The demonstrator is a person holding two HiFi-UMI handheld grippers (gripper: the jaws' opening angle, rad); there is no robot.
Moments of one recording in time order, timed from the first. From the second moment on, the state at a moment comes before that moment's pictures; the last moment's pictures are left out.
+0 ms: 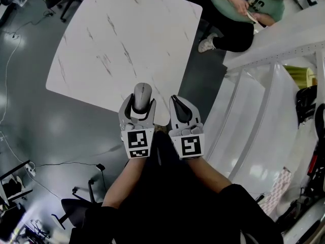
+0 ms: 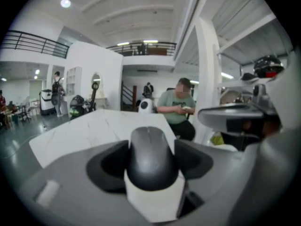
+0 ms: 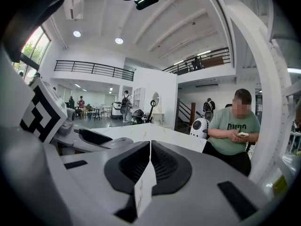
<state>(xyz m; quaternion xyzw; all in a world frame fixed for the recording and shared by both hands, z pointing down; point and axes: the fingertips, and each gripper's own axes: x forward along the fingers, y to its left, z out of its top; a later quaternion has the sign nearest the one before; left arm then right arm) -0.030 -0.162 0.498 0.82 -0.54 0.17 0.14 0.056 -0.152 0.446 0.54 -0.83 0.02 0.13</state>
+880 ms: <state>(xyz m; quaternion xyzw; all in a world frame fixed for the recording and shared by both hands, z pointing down) -0.018 -0.149 0.607 0.81 -0.49 0.25 0.20 0.047 -0.148 0.535 0.52 -0.83 0.09 0.20</state>
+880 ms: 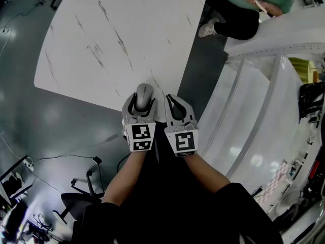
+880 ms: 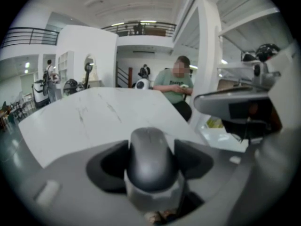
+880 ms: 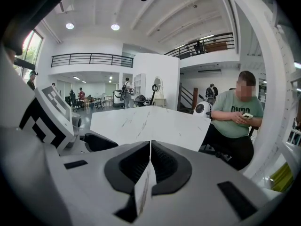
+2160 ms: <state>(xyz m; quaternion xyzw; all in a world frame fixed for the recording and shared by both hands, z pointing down) -0.026 -0.159 0.540 0.82 -0.52 0.21 0.12 0.045 -0.149 0.508 0.52 -0.83 0.07 0.18</state>
